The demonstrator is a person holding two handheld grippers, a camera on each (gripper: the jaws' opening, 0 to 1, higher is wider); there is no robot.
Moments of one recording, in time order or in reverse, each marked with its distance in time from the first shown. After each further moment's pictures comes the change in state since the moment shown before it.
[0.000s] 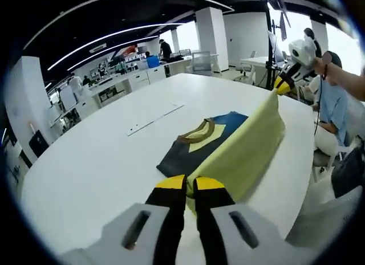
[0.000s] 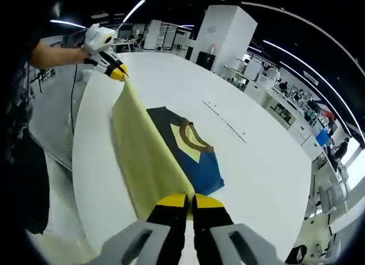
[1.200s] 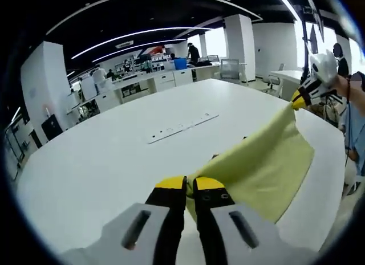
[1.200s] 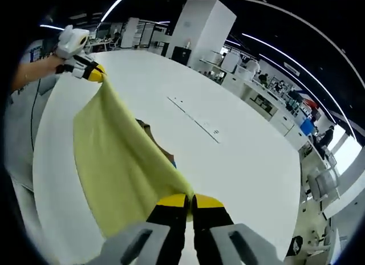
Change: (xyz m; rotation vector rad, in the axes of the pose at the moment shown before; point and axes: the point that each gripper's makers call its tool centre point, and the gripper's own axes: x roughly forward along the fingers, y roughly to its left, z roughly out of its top) left arm 0.079 0.066 0.019 -0.153 -0.029 0.156; right arm 0.078 -0.080 0.015 0.086 0.046 -0.144
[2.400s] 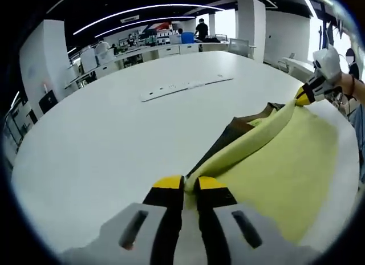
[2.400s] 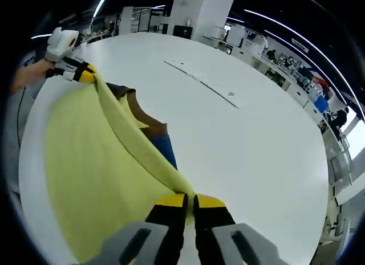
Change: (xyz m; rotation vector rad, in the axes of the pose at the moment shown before) left arm 0.072 0.014 -0.083 -0.027 0.171 -0.001; right arm 0.099 0.004 -0.051 0.081 0.152 0.107
